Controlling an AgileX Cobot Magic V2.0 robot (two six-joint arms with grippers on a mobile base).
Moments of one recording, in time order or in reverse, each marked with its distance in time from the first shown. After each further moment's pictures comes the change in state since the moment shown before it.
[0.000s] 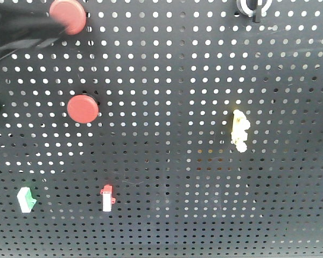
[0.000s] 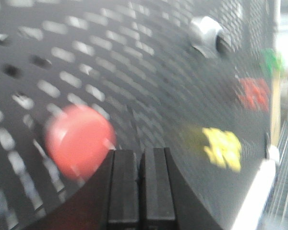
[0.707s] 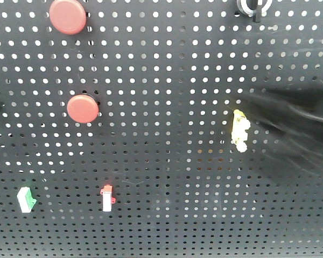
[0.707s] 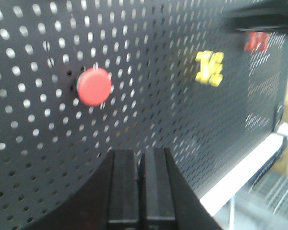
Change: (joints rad) left arm 0.000 -0.504 0.619 0.026 -0.221 -0.081; right arm 0.538 0.472 -0.340 0.207 0.012 -0.369
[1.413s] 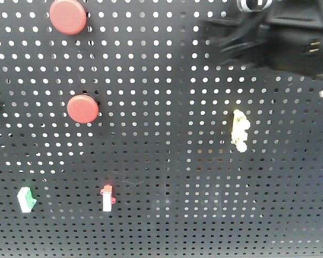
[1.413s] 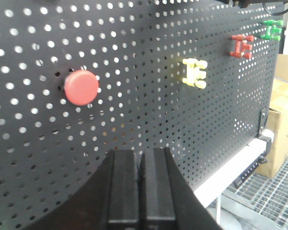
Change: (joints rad) left arm 0.000 -0.017 0.001 0.000 0.034 -0.035; right arm -0.112 0.153 -0.263 -0.068 0.126 0.144
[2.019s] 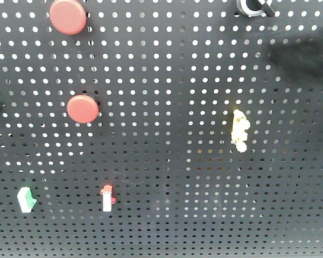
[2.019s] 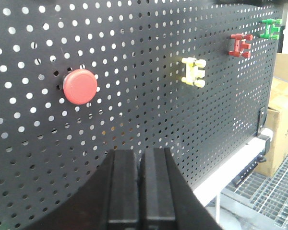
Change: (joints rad) left arm 0.000 0.000 0.000 0.020 0.003 -0.014; right arm -0.049 -0.224 0.151 -0.038 0.179 0.026
